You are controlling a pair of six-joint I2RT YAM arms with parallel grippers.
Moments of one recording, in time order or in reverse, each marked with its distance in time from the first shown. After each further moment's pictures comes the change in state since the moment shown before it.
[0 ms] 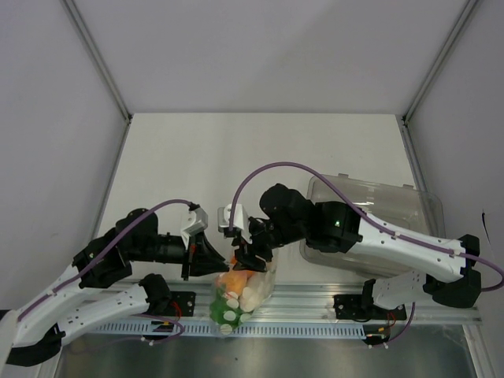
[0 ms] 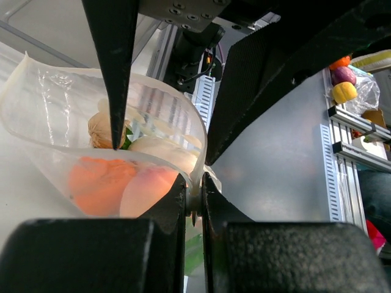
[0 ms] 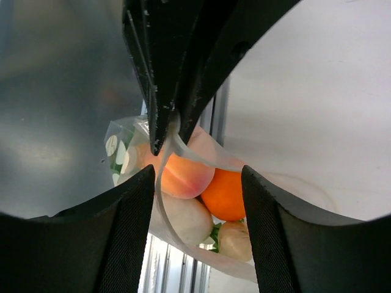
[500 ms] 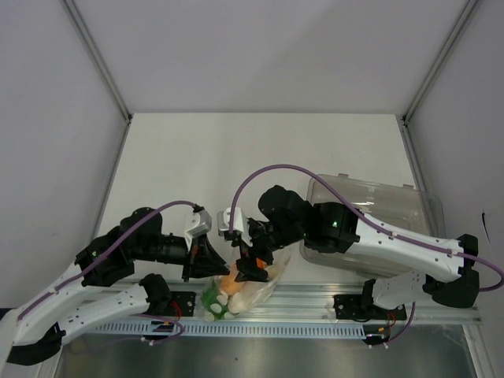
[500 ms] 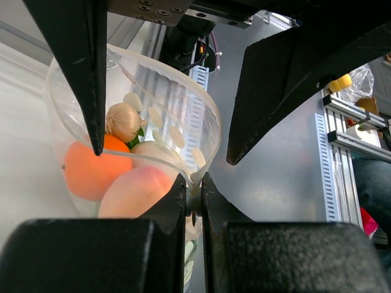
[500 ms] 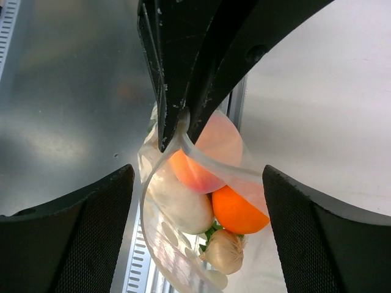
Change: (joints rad) left arm 0.000 0.023 0.002 -0.016 0.044 0.016; right arm -0.005 0.002 -0.027 0.003 -0.084 0.008
